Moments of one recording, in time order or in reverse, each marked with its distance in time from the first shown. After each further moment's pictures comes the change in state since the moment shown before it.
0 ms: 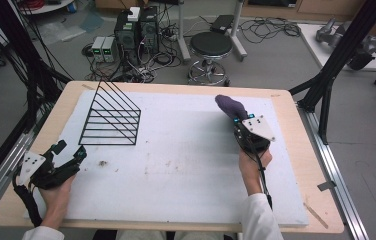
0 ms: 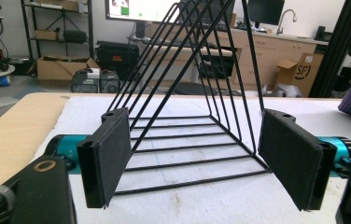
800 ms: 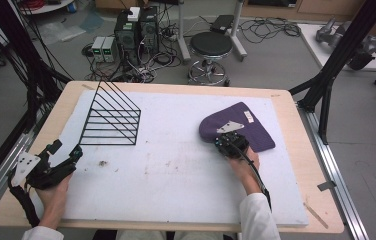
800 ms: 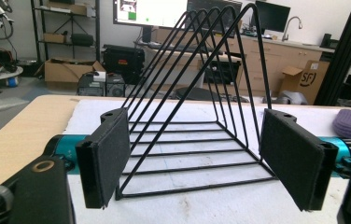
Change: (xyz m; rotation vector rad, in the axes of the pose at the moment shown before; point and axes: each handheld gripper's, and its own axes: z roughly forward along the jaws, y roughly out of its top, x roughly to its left) left arm 0.006 0.003 -0.004 -0.024 0.024 -0.015; right arm 0.030 -0.049 0.054 0.489 0.350 -0.186
